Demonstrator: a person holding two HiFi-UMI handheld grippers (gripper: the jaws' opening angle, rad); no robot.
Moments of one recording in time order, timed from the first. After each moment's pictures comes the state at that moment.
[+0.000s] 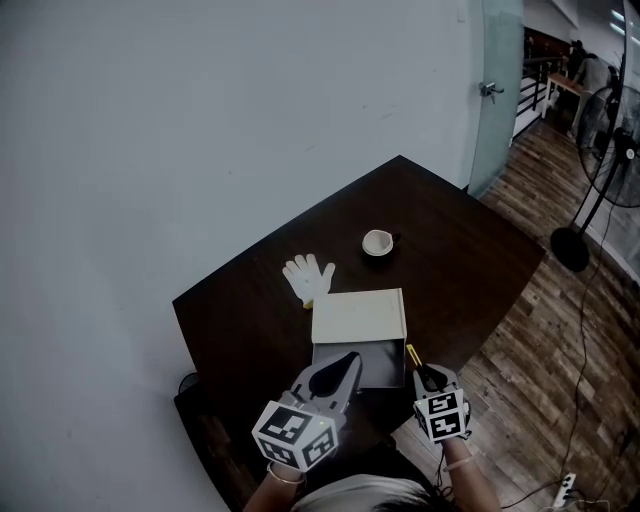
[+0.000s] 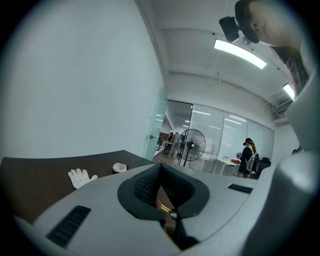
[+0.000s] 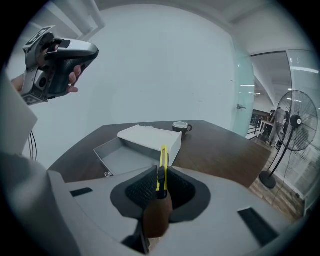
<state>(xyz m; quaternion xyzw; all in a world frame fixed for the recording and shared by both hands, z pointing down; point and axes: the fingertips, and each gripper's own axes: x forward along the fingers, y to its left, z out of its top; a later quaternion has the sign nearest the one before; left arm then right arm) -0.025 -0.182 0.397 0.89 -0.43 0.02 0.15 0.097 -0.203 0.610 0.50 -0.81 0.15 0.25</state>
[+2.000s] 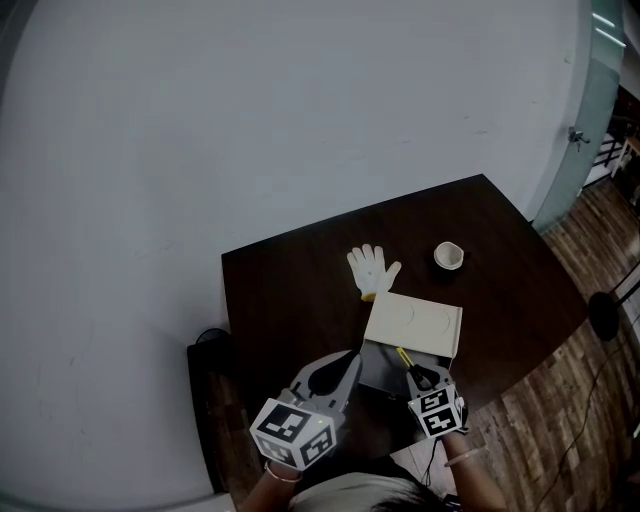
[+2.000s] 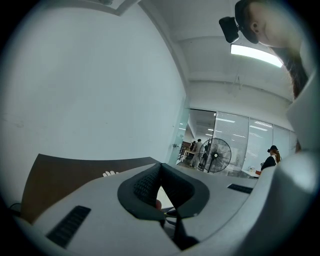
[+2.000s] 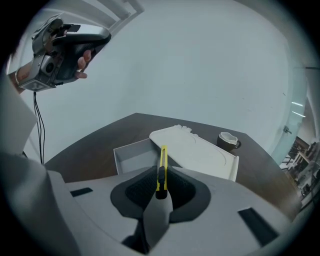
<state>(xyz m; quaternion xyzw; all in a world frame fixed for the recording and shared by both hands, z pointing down) -0.149 -0.178 0.392 0.81 -0.56 -0.02 0.16 -0.043 -0.234 0.615 0.32 -0.88 0.06 0.34</state>
